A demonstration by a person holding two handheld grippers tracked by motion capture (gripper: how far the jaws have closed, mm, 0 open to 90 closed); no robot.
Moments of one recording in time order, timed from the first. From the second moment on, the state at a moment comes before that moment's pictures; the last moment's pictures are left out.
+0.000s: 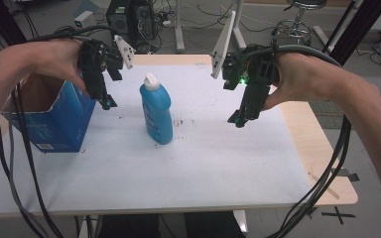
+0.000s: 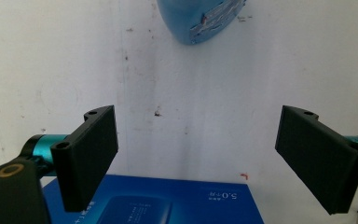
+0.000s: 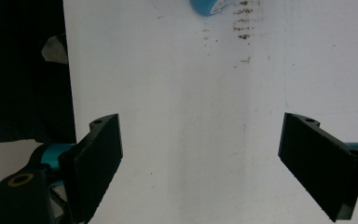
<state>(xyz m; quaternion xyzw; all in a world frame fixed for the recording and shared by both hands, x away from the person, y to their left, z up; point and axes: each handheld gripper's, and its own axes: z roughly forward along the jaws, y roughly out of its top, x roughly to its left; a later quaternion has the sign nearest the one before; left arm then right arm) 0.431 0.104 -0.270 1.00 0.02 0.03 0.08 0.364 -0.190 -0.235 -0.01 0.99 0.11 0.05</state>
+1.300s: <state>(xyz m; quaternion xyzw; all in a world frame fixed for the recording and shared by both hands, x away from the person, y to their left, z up) 0.433 0.095 -0.270 1.00 0.02 0.04 0.08 0.364 -0.196 -0.238 0.00 0.99 0.10 0.06</state>
